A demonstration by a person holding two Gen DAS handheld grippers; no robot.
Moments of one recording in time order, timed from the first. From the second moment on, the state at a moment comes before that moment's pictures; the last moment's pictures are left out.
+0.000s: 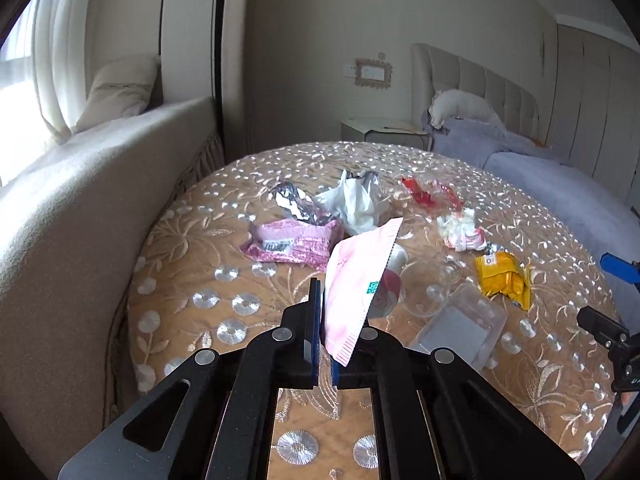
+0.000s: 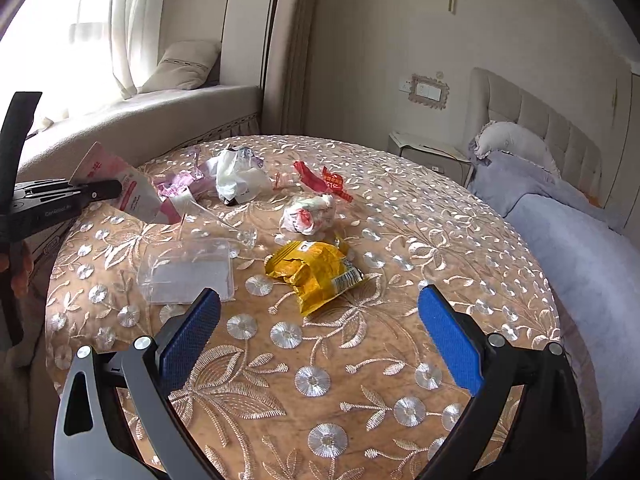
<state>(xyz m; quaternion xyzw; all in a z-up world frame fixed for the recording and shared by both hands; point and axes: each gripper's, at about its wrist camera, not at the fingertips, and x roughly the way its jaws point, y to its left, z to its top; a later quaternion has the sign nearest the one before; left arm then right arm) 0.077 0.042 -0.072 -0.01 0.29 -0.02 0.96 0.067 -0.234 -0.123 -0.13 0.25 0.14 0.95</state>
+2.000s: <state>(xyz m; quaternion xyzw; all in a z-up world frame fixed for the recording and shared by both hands) 0.021 -0.088 -0.025 0.05 0.24 -0.16 0.96 0.018 -0.273 -0.089 -0.09 0.25 0.13 0.96</state>
